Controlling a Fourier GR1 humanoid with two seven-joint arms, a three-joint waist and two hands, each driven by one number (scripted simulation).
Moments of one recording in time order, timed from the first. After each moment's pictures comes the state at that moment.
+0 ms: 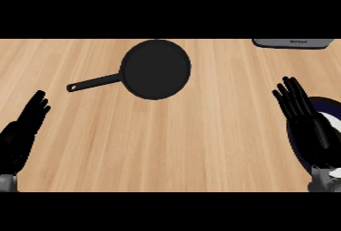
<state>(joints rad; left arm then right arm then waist) 0.03 0.45 0.02 -1.63 0.15 0.09 0.16 -0.06 -0.41 0.13 -1.68 -0.42 -0.08 -0.06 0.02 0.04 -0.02</state>
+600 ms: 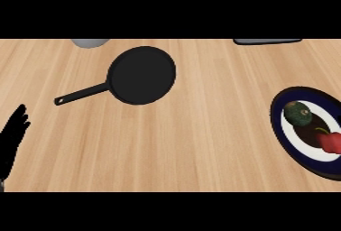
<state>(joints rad) 0.06 0.48 0.08 -1.49 0.10 0.14 0.22 -0.04 -0.59 -0.20 -1.63 -0.49 0.11 -0.32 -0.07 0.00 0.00</state>
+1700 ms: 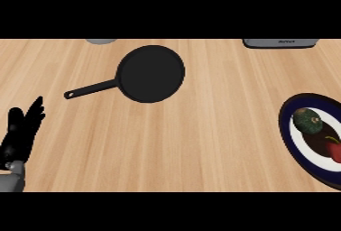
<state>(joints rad) -0.08 0.44 0.05 -1.34 0.02 0.15 0.24 0.33 -1.00 -0.49 -1.52 -0.07 0.30 -0.63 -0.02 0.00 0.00</state>
